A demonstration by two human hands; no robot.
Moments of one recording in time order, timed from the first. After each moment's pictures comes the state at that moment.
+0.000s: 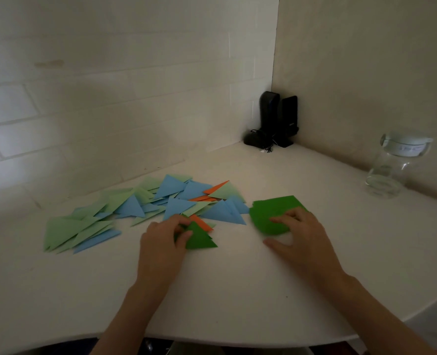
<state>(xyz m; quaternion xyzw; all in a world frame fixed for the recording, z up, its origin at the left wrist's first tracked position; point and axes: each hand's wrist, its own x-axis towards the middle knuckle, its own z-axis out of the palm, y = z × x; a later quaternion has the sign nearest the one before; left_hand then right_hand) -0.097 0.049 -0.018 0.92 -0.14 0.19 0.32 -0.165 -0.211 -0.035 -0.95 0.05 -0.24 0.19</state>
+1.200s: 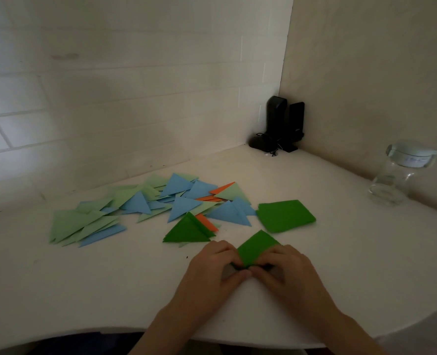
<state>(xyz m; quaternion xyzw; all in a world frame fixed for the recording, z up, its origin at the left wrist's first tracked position) -0.139 0.019 -0.041 0.85 -0.38 0.10 0.36 -0.195 -0.163 -0.047 -0.94 -0.04 -0.23 0.25</state>
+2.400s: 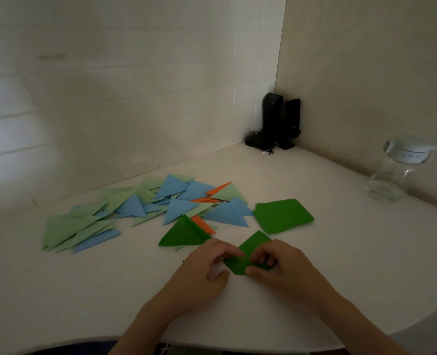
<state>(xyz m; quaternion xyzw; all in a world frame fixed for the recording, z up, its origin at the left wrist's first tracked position) -0.127 0.030 -0.025 0.84 -0.36 -0.06 0.40 -0.182 -0.167 -0.022 -0.94 0.01 -0.05 0.33</state>
